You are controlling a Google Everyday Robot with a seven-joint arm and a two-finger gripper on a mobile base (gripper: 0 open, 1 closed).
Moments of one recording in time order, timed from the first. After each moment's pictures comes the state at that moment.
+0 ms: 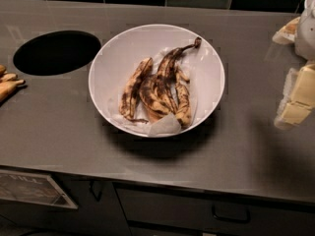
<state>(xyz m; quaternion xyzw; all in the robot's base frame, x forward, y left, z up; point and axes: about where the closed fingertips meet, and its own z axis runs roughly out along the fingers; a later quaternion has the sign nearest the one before) 0.439 -0.214 0.977 -0.61 0.78 -0.04 0.16</state>
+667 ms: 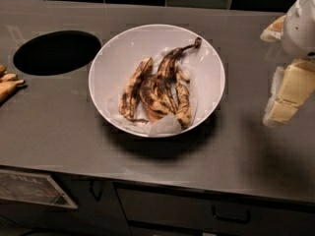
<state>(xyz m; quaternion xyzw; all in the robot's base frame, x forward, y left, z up) 0.444 -0.195 0.978 -0.62 0.77 -0.04 0.16</state>
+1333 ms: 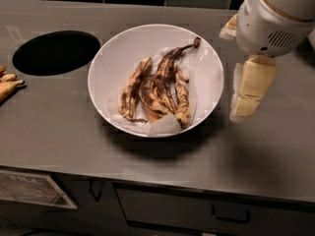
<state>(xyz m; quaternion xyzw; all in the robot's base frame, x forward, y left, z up) 0.457 -0.132 0.975 -0.68 0.72 -0.02 0.16</state>
